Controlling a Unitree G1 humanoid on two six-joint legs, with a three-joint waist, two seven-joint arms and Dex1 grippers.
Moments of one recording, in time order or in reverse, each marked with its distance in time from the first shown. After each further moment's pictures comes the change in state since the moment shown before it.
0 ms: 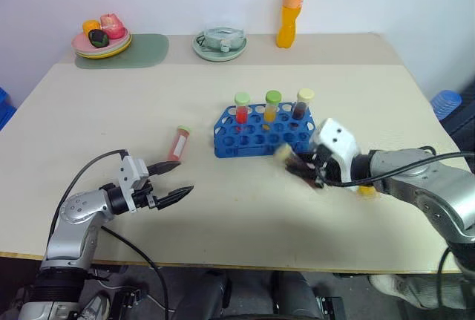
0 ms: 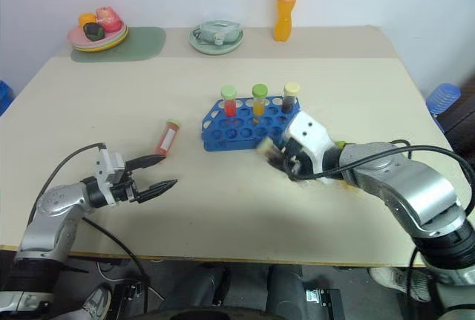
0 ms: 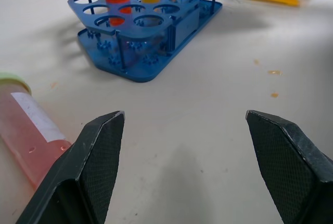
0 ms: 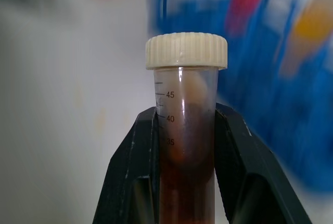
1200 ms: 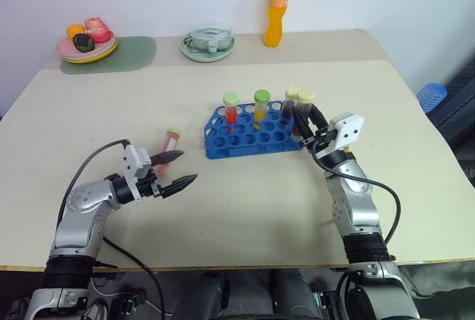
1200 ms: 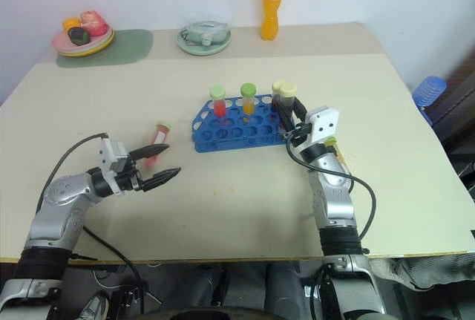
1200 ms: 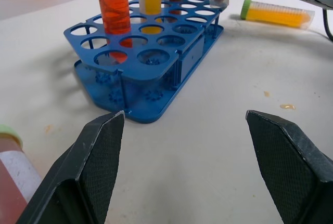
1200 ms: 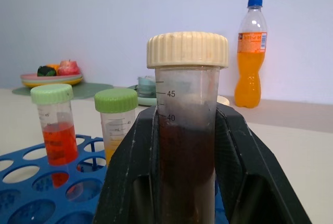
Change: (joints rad) left arm -0.074 -0.026 -0.001 0.032 -0.004 0.025 0.012; right arm 0.019 0.580 -0.123 0.716 -0.361 -1.047 -0.167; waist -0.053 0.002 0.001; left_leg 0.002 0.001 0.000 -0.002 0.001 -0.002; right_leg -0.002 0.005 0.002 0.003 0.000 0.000
